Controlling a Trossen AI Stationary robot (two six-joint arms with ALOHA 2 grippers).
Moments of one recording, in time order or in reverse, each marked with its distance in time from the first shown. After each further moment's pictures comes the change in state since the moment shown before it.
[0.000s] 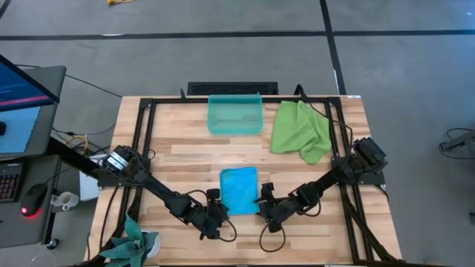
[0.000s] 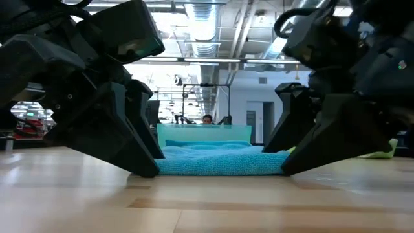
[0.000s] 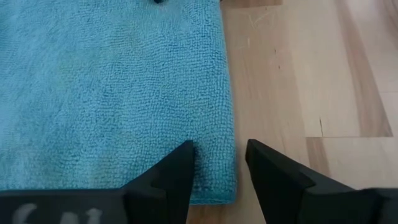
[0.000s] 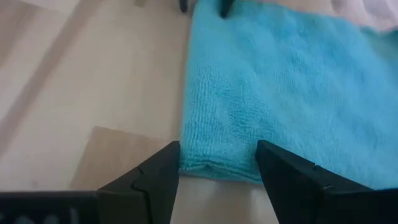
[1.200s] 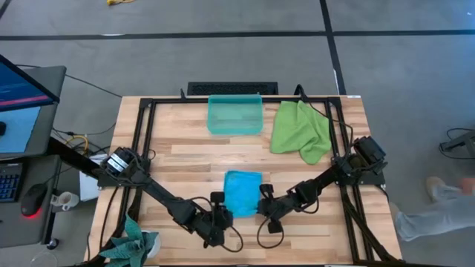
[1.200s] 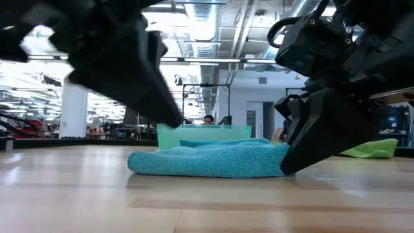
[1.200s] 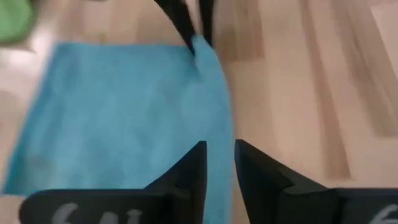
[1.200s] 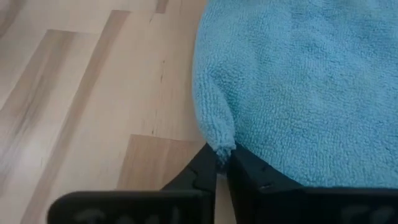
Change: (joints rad) left arm -0.029 0.005 0.238 -0.265 -0.098 0.053; right arm -0.026 -0.003 0.002 -0.008 -0.177 0.141
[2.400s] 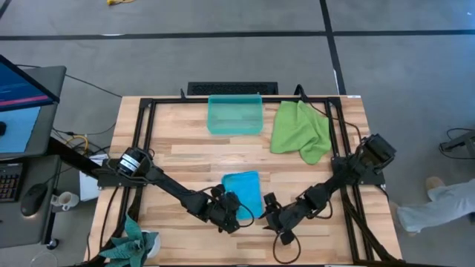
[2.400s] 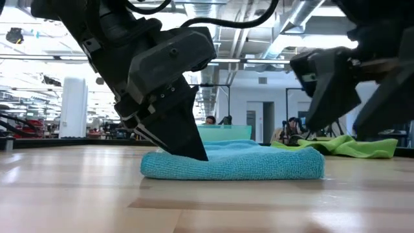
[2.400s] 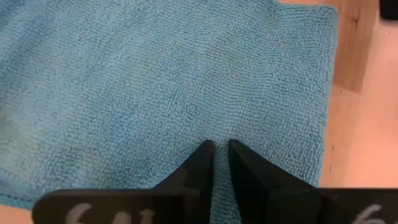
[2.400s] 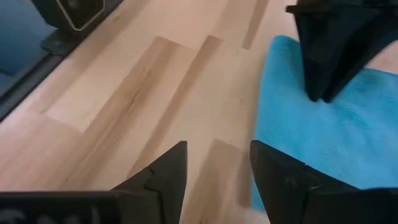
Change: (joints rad) left arm 0.122 0.096 0.009 0.029 0.123 -0.431; right arm 0.104 -0.088 0.005 -0.008 0.009 -0.219
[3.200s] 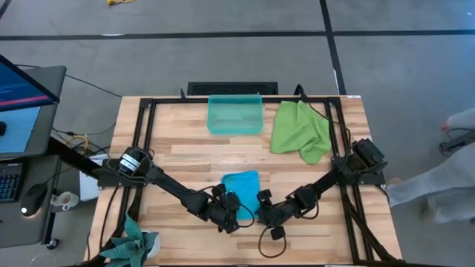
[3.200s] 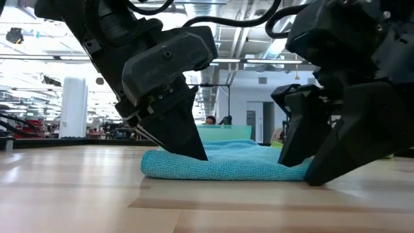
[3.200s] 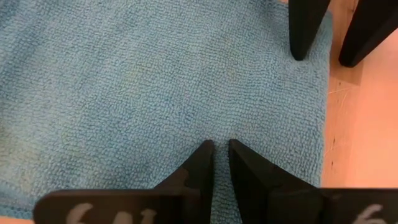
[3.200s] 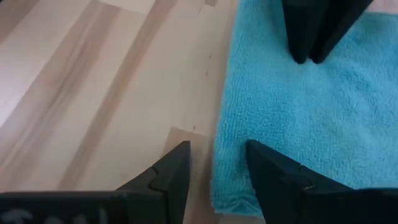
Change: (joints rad) left arm 0.001 0.000 0.000 -0.012 0.025 0.053; right arm -0.081 0.119 0.062 -0.066 -0.002 0.081
